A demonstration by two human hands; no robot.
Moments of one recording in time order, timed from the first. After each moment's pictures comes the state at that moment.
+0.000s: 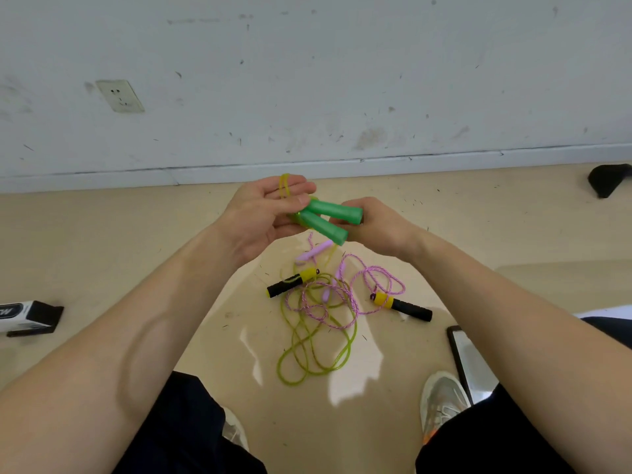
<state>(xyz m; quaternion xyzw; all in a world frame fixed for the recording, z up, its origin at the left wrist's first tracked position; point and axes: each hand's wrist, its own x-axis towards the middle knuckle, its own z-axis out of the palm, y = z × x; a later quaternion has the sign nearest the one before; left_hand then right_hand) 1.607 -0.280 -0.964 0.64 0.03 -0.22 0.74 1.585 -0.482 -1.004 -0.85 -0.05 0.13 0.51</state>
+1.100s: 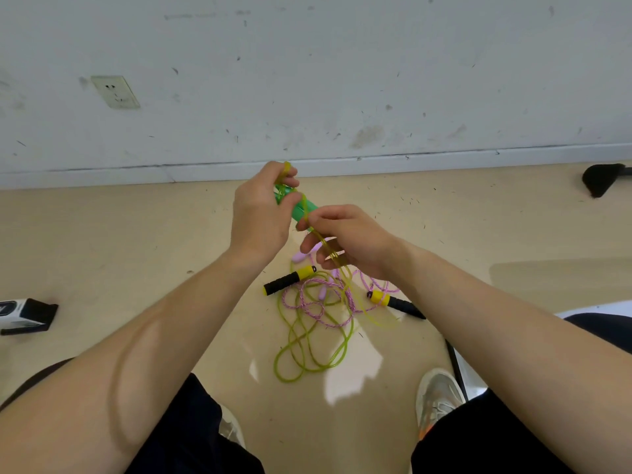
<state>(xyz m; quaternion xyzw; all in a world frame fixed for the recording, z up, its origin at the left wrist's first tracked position) 1.605 -0.293 -0.991 0.87 -0.10 0.13 0.47 1.562 -0.446 -0.992 -0.69 0.05 0.22 0.69</state>
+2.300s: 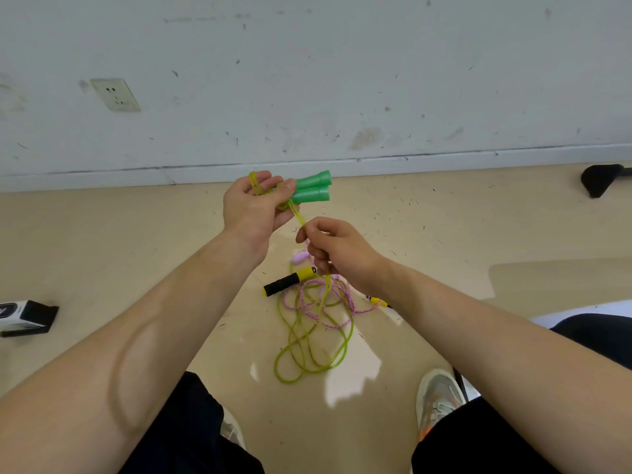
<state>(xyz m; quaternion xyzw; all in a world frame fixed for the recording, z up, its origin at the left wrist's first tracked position) 1.606 -0.294 -0.979 0.58 0.13 -0.04 0.80 1.553 -0.434 -1.019 -0.69 0.03 0.17 0.70</state>
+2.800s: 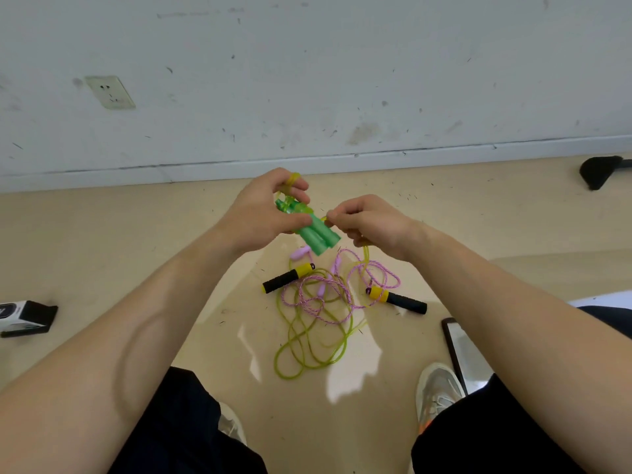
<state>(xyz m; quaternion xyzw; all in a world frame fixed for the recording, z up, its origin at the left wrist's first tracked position) 1.604 -0.283 -0.971 0.83 -0.12 -0.13 0.53 1.578 -0.484 -1.005 -0.78 0.06 0.18 0.60</state>
